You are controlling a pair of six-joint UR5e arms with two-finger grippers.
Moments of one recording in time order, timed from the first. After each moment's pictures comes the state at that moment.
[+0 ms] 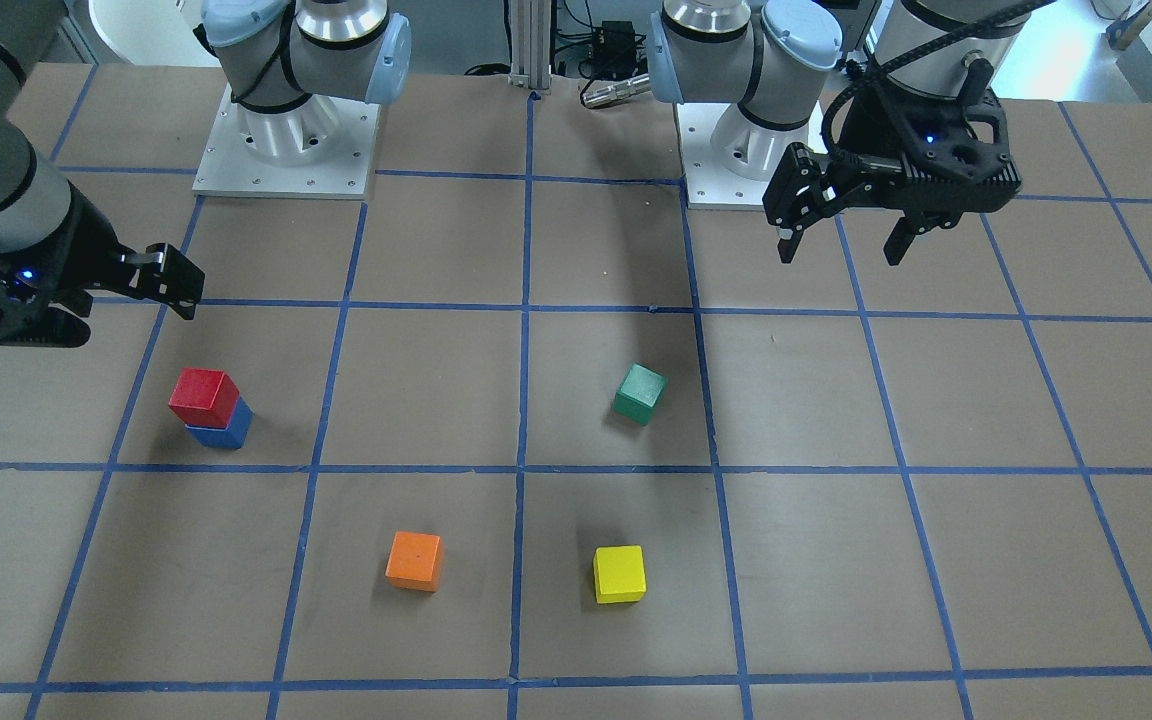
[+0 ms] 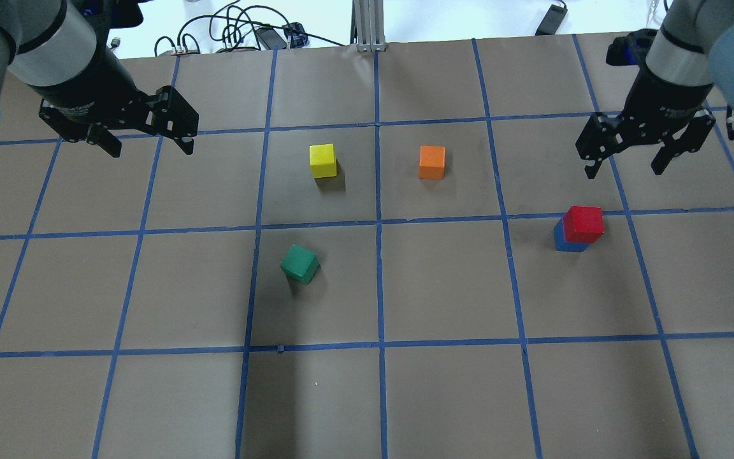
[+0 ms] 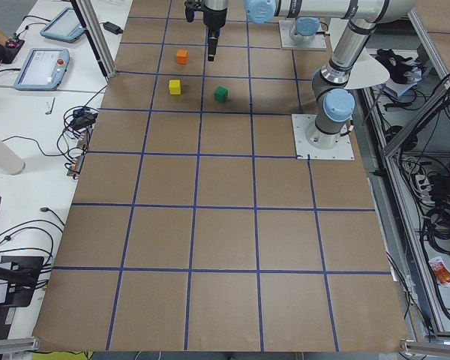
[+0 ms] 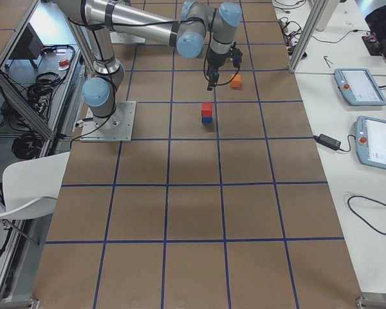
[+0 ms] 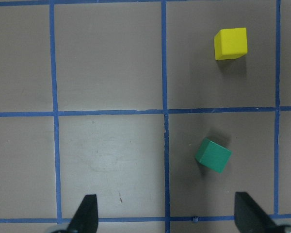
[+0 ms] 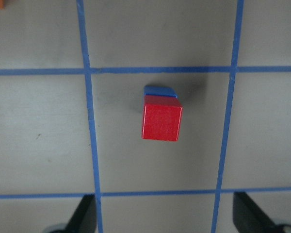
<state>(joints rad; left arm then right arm) -1.52 -1.50 -1.62 -1.48 1.57 0.05 1.40 -1.47 1.58 -1.52 -1.63 -0.16</state>
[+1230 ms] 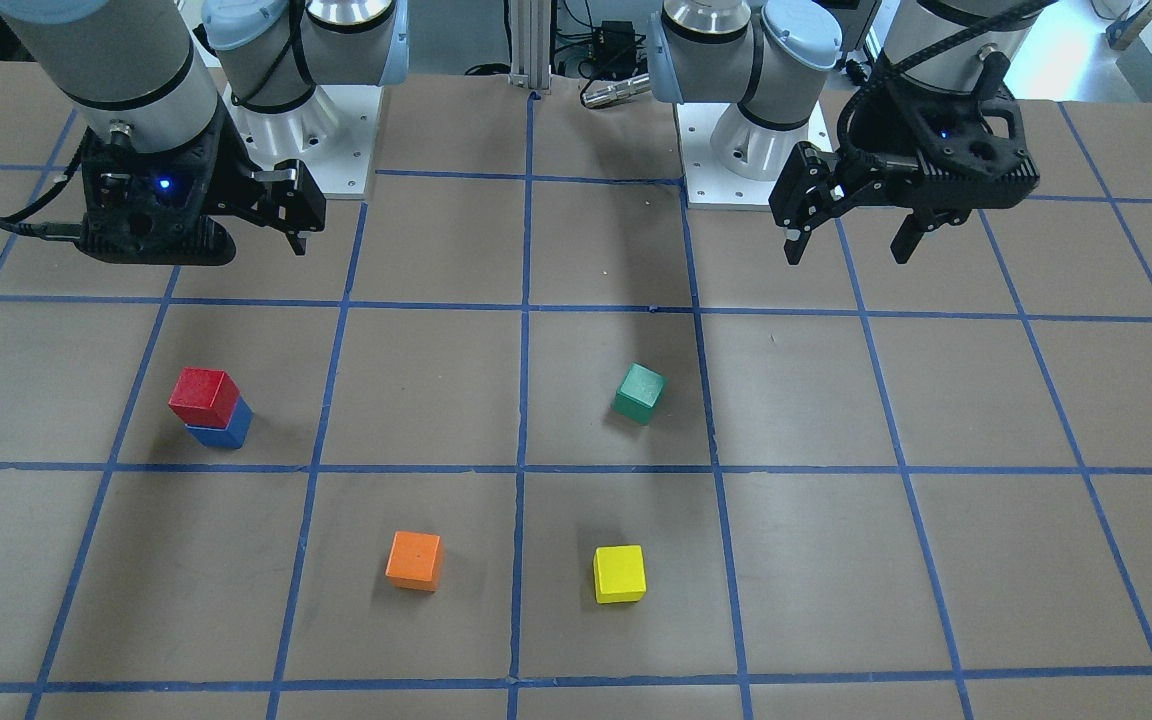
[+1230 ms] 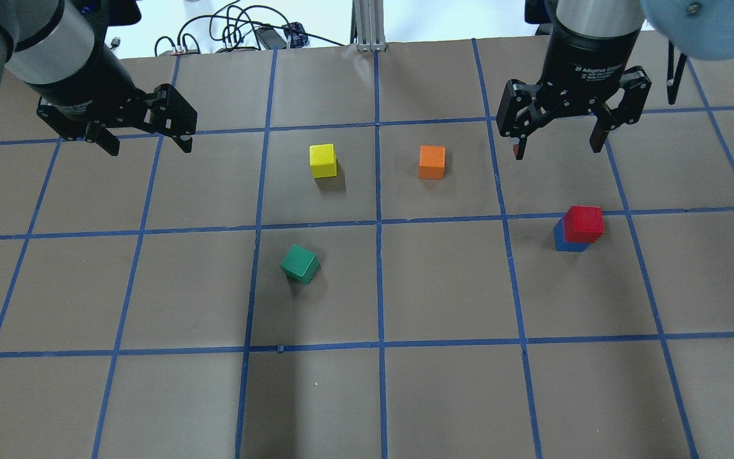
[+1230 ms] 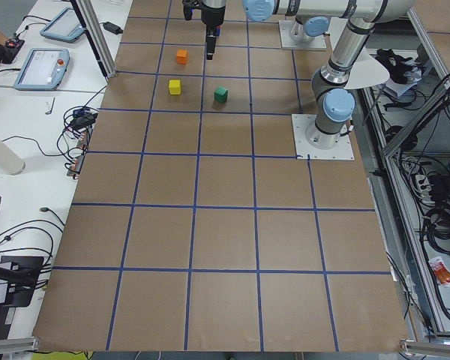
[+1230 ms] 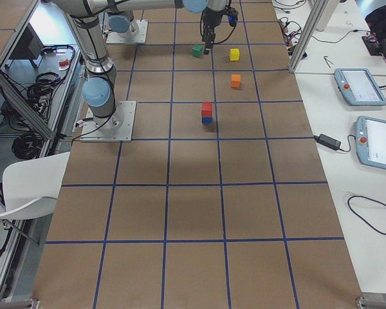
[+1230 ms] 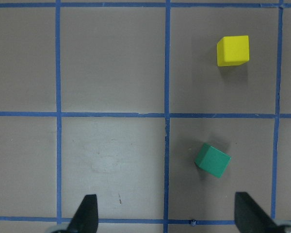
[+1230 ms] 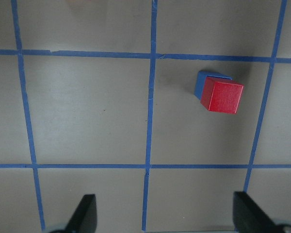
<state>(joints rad) -1.52 -1.52 -1.58 -1.50 1.58 0.01 1.61 -1.48 1.44 -1.36 -1.62 0.00</state>
